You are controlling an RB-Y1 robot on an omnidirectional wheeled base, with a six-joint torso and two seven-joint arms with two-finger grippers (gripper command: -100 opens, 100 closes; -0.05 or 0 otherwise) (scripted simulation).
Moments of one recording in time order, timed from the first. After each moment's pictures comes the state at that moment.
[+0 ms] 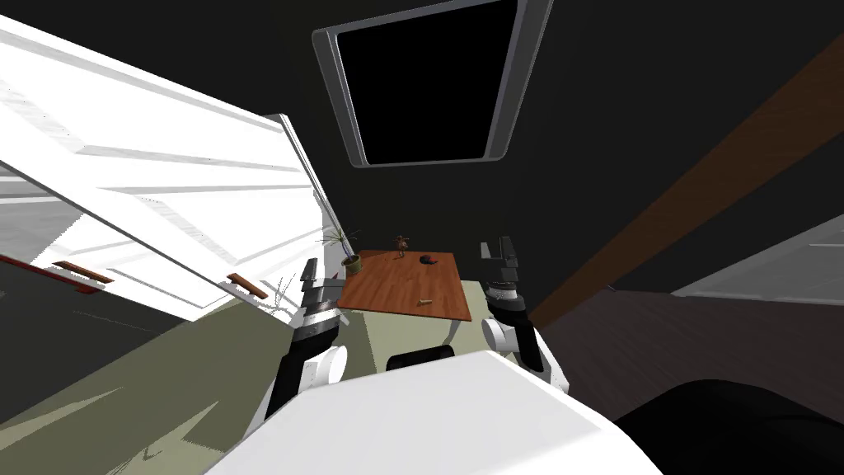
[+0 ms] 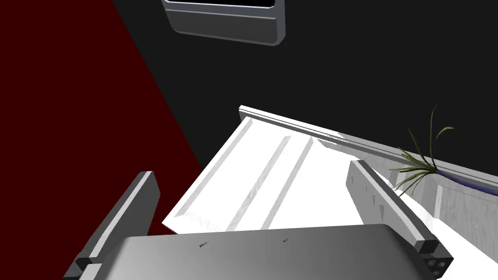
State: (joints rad) left arm 0.49 0.01 -0.02 -2.21 0.06 -0.40 0.06; right arm 0.49 -0.05 -0.03 -2.25 -0.04 -0.63 0.03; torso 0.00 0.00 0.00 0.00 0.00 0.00
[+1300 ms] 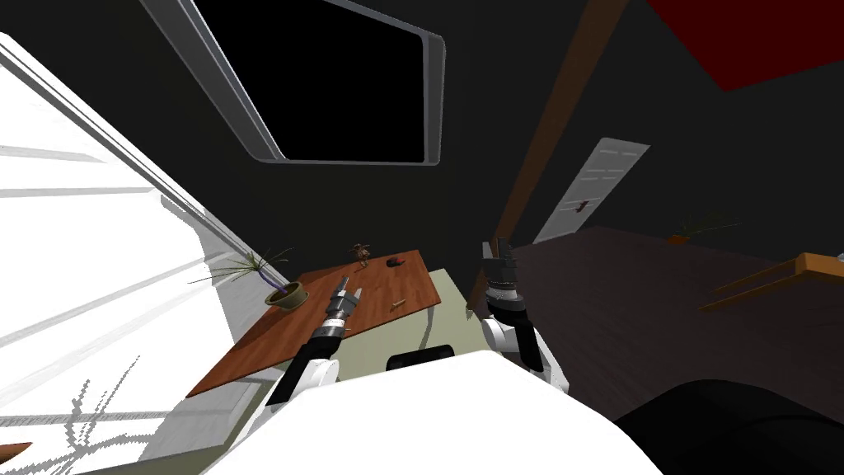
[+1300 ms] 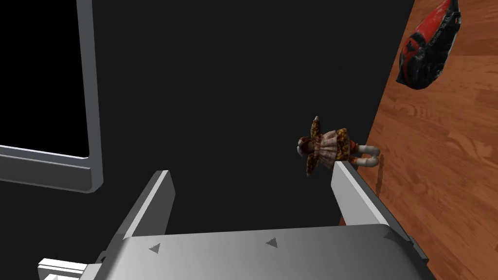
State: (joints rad) left arm 0.47 0.28 -0.08 -1.98 0.29 -0.16 0.15; right arm 0.49 -0.05 -0.03 -2.25 -0.04 -0.63 0.03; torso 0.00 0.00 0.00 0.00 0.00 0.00
